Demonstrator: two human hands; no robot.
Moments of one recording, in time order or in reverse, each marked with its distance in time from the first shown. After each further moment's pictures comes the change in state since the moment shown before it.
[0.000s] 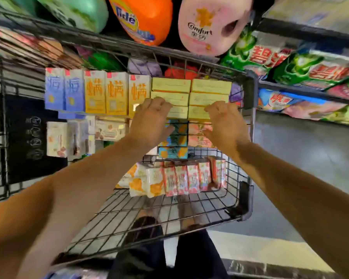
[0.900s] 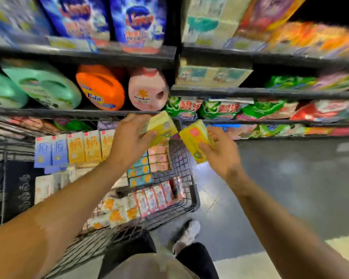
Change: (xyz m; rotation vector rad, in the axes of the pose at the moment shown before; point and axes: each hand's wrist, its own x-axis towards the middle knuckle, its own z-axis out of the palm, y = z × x) left_hand -0.048 0.126 -0.177 -0.524 0.259 0.091; right_hand -0.178 0.013 -0.146 0.683 0.473 0.400
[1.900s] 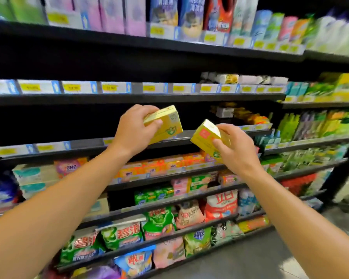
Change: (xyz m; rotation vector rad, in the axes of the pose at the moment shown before) left_hand 0.038 0.626 0.149 0.014 0.375 0.725; right_hand -0.049 0.172 -0.597 -0.057 0.722 -0.450
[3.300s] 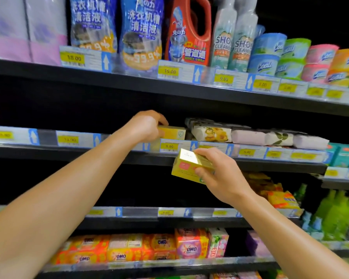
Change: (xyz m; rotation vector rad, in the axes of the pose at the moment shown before) left_hand 0.317 0.014 0.209 0.512 -0.263 -0.294; right_hand 0.297 0.202 0.014 0.071 -0.205 -0.489
